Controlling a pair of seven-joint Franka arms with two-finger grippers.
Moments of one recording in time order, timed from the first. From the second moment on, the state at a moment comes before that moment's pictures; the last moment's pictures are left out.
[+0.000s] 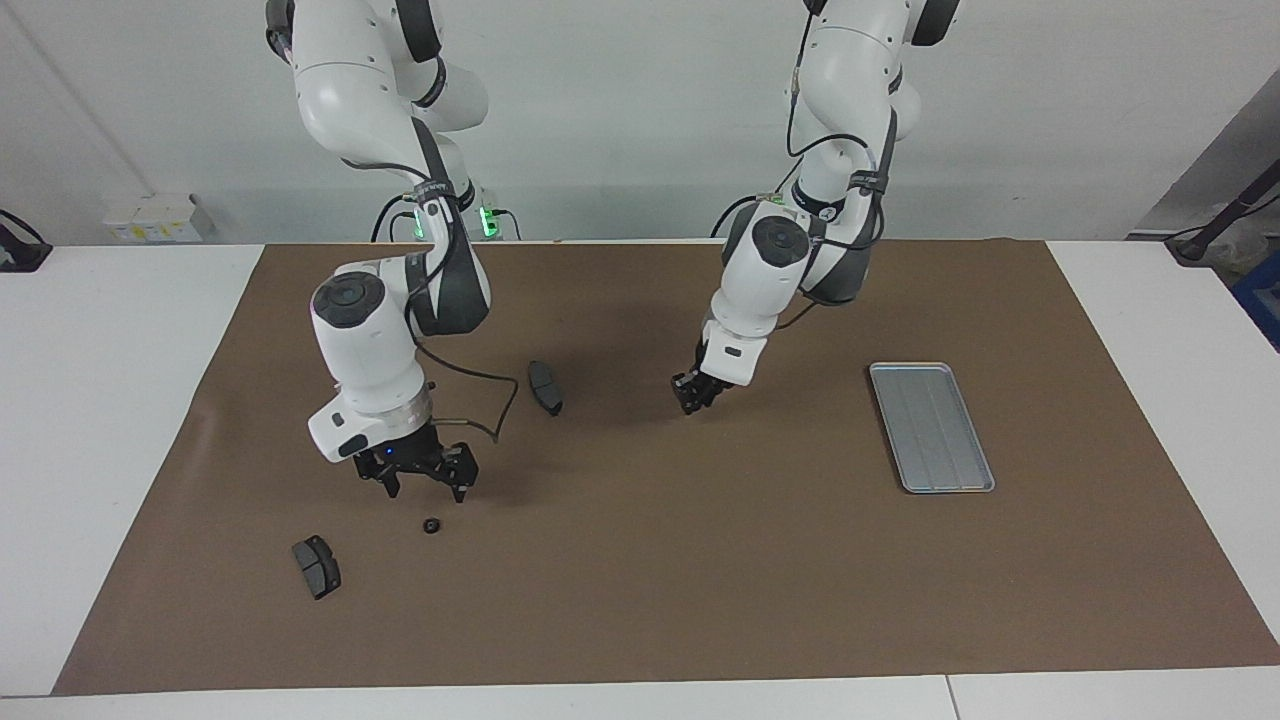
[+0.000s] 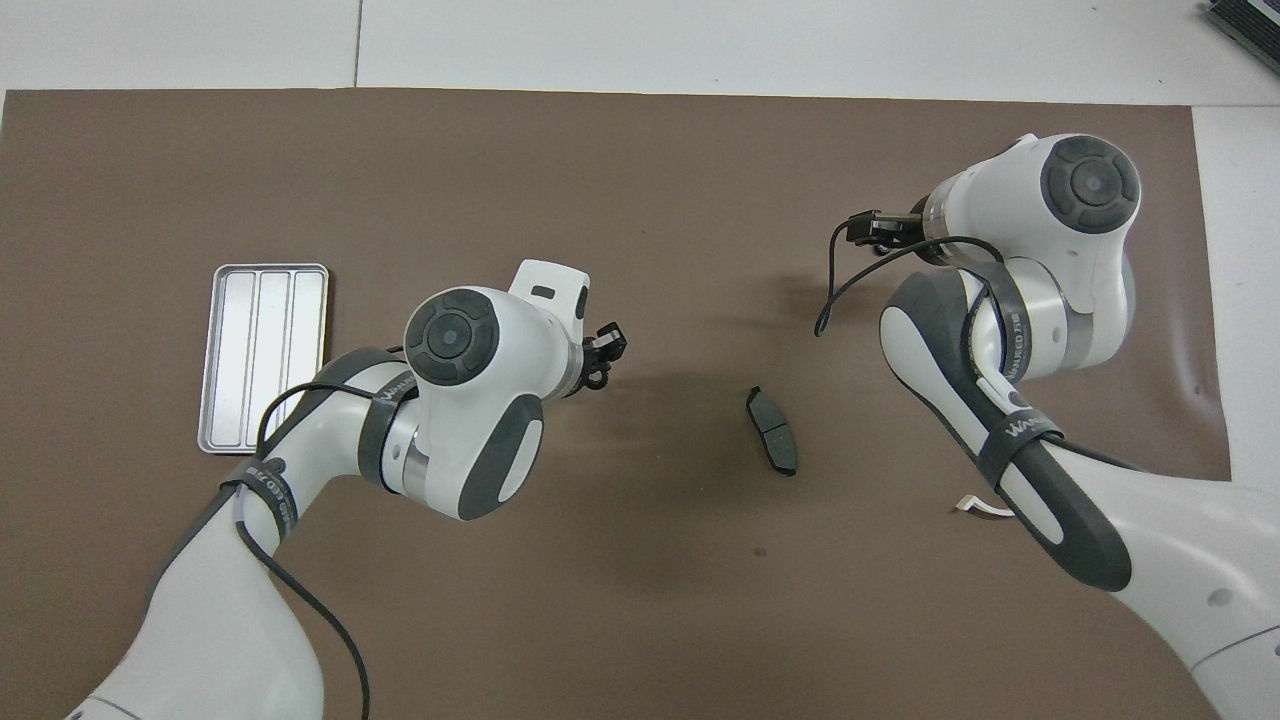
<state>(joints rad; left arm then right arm) -0.49 0.32 -0.13 -1.95 -0.21 2.47 -0.91 0.09 0.40 0.05 -1.75 -0.07 2.35 0.30</state>
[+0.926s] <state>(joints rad) -0.53 0.34 -0.11 -1.94 -0.26 2.56 -0.94 0.20 0.17 0.06 -1.90 -0.05 2.17 0.34</state>
